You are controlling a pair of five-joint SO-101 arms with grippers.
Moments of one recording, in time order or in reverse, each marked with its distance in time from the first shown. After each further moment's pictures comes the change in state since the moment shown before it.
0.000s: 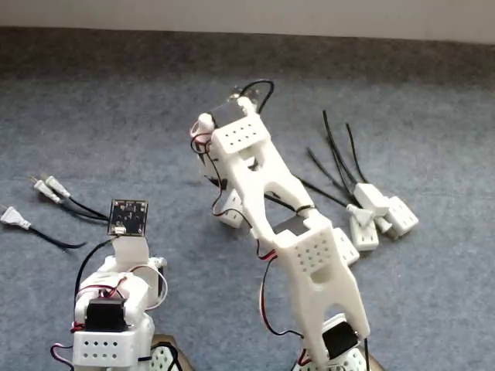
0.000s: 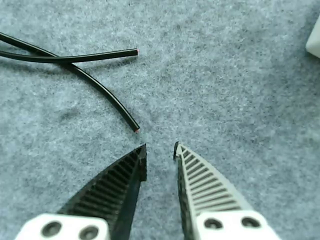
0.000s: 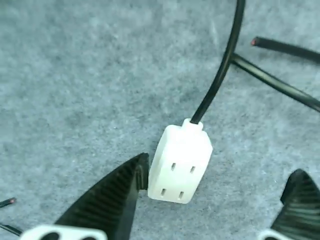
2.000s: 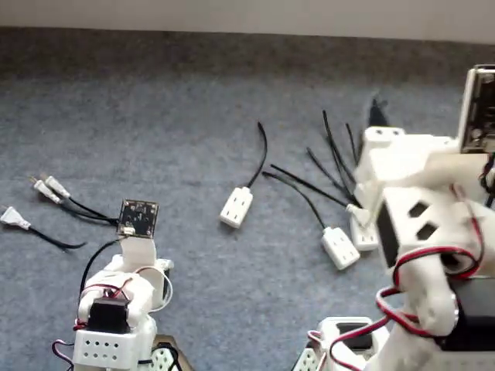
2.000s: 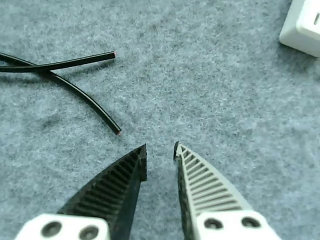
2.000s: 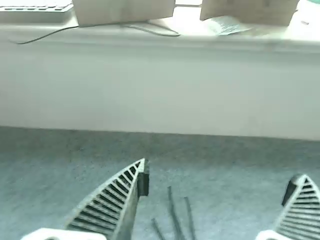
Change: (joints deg) left arm 4.4 0.0 0.0 0.0 0.0; right arm 31.0 -84.1 24.3 -14.9 41.8
